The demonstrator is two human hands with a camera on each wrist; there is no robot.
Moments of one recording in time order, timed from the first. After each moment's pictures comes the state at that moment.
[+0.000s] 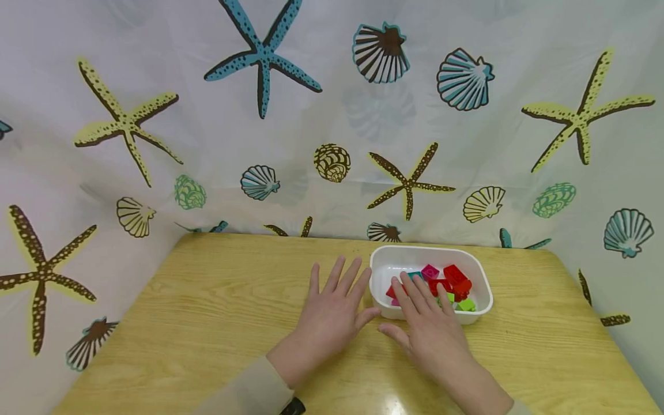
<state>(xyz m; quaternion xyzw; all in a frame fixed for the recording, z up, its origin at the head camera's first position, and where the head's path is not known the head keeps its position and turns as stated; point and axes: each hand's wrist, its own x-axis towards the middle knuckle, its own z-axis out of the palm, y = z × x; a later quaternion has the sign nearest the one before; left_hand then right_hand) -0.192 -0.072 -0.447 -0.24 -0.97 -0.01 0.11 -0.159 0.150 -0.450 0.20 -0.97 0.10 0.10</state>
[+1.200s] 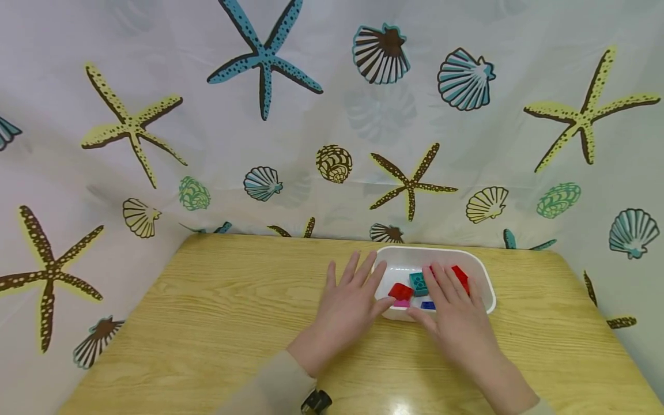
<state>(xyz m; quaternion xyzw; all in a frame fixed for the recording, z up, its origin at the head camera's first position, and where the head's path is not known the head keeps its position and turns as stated) -0.209 -0.045 -0.448 -0.22 -0.97 -0.07 0.09 -0.173 0.188 -0.445 0.14 -0.98 0.12 0.08</state>
